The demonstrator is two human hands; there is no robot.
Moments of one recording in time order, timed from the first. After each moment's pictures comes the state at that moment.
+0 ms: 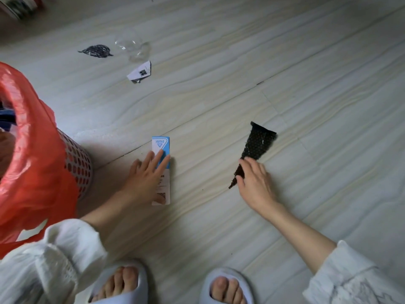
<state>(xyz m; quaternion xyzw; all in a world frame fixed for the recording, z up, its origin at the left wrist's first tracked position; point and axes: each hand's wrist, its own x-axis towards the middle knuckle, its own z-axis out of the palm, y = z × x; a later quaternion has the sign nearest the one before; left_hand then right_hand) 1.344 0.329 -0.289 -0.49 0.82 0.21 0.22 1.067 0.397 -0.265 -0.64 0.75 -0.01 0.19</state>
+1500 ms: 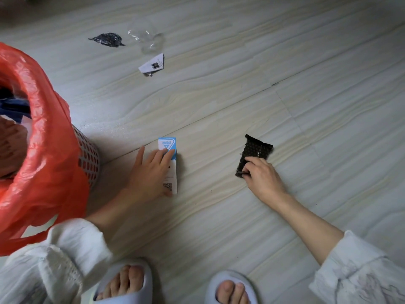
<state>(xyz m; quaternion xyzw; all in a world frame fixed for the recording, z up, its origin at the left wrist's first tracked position) 1.351 0.323 -0.288 -0.50 0.84 0.16 0.10 1.068 0.366 -0.269 -0.68 0.71 0.03 0.20</state>
